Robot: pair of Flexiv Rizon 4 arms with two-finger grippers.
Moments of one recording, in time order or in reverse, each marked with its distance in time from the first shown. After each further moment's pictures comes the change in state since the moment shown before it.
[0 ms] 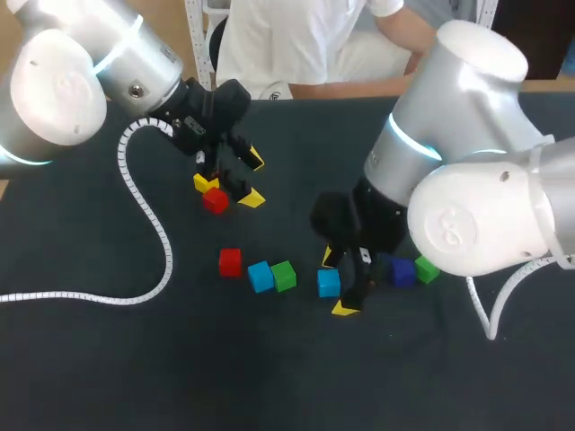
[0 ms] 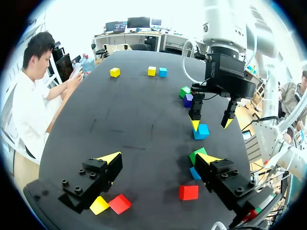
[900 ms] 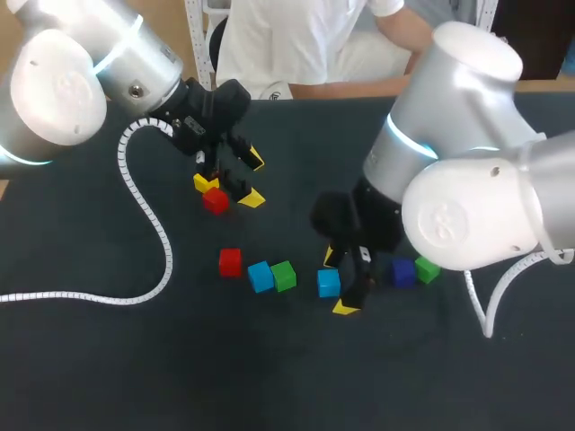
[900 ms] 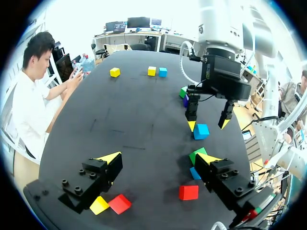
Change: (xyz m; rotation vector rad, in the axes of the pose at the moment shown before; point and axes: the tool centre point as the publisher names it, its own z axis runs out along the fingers) left arm 0.000 0.000 0.000 0.000 0.000 0.000; right arm 0.004 -0.005 0.006 -0.015 0.006 0.006
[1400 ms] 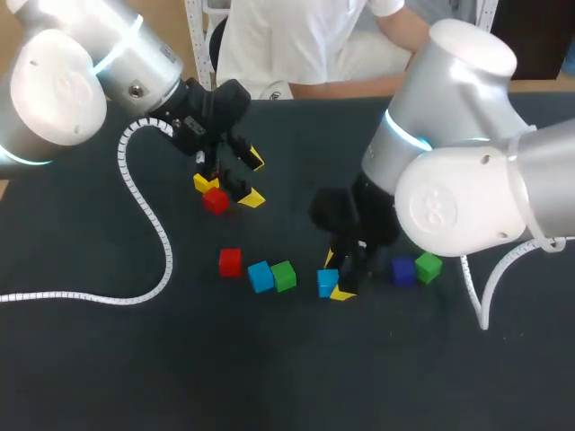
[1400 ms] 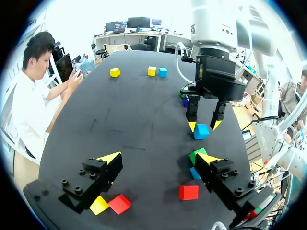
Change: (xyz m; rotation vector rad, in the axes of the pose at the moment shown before) left arm 0.000 0.000 0.000 0.000 0.000 0.000; right arm 0.002 -0.012 0.002 -0.009 -0.004 0.020
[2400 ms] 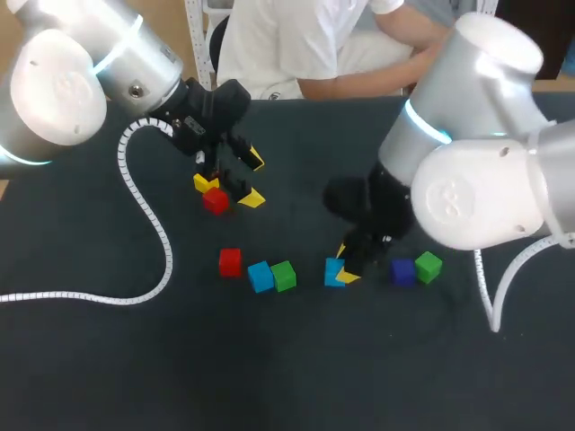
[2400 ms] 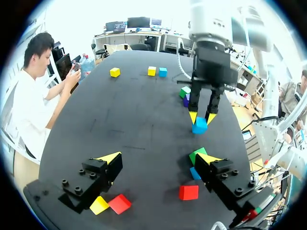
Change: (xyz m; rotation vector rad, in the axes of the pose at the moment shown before) left arm 0.000 0.000 0.000 0.000 0.000 0.000; right arm 0.006 -0.009 -0.024 0.040 -0.060 0.136
